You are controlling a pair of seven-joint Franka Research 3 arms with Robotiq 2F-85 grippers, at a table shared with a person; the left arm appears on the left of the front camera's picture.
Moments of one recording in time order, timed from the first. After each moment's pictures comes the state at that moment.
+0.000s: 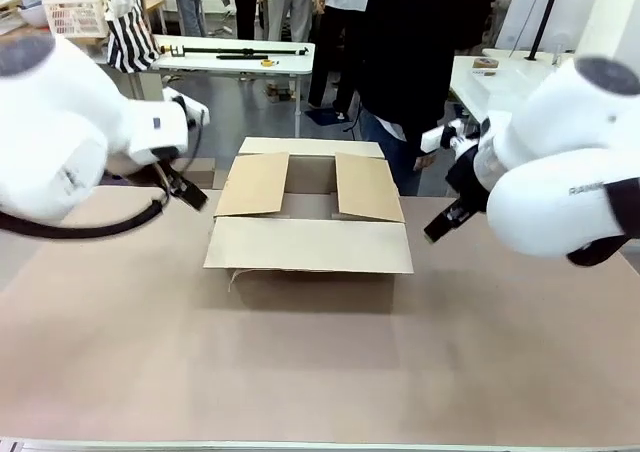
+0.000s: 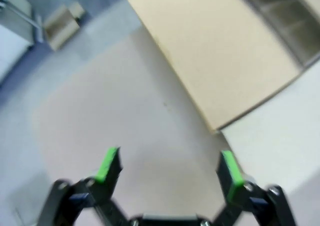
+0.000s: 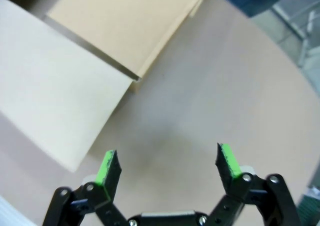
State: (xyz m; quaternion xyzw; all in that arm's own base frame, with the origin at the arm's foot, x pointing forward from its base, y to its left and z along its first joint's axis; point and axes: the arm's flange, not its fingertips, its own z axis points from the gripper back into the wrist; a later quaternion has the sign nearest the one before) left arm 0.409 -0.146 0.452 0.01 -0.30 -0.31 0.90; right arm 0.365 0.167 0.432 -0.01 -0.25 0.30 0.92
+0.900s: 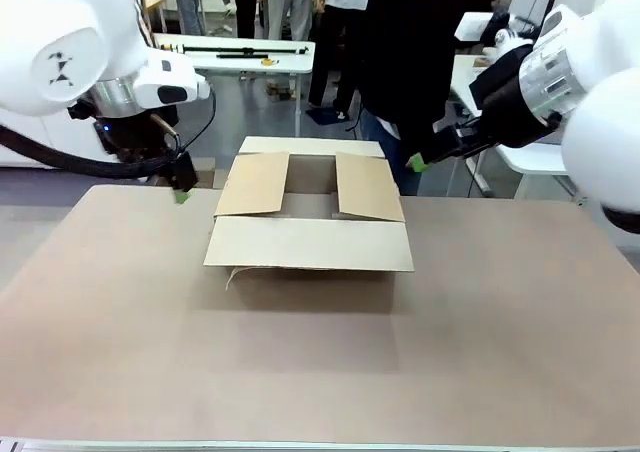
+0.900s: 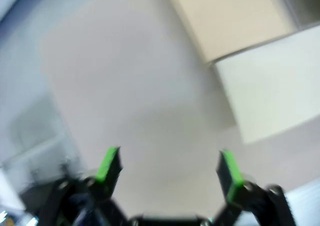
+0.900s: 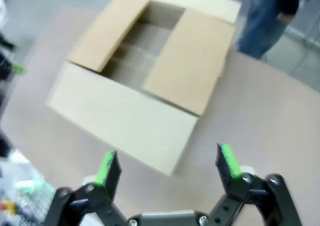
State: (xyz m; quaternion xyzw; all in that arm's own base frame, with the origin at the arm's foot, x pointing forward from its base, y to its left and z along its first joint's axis) left arm 0.393 -0.170 0.504 0.09 -0.11 -0.23 0.96; right arm 0.315 0.177 0.538 0.17 -0.32 0.19 0.91
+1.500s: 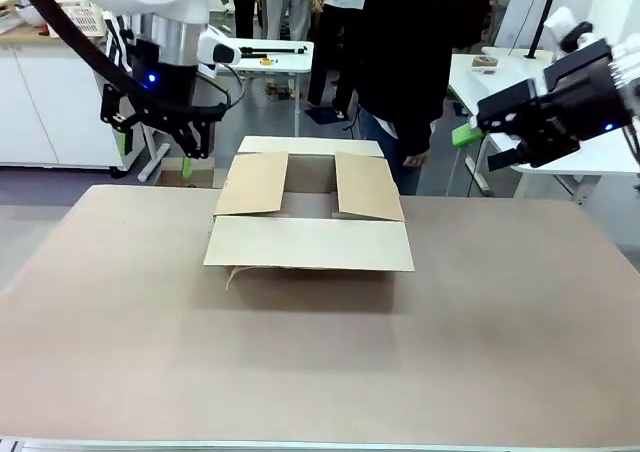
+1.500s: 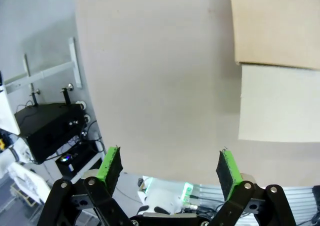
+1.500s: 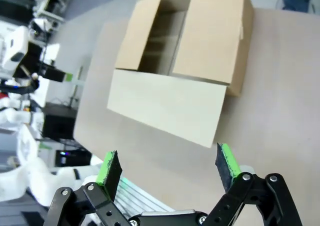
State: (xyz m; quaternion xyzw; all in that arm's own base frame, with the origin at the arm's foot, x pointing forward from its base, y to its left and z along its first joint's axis) left arm 0.434 -0.208 0.532 0.15 0.00 -0.10 0.98; right arm 0.317 0.119 0.542 0.32 -0.24 0.08 0.91
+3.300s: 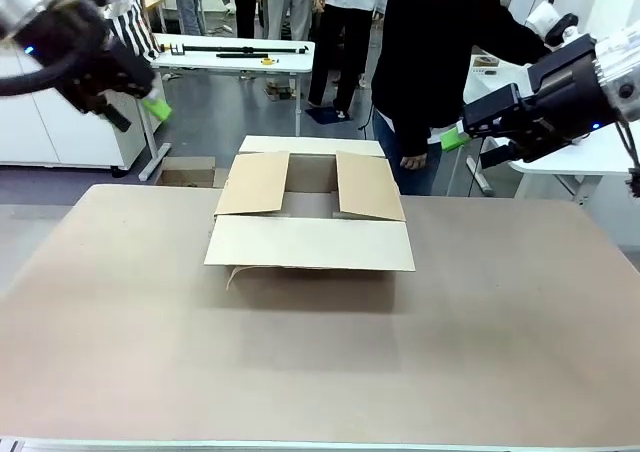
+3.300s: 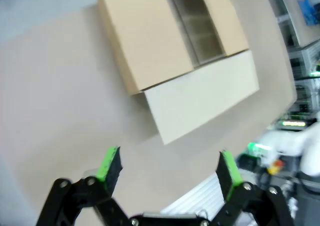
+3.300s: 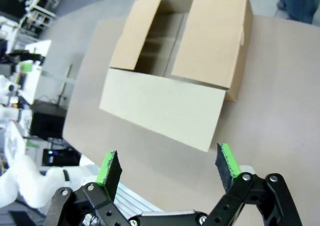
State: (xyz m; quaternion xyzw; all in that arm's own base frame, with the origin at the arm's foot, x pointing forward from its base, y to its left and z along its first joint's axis) left arm 0.412 -0.063 0.571 -0.27 -0.17 -0.20 0.93; right arm 0.317 0.128 0.545 0.30 -0.25 0.09 0.91
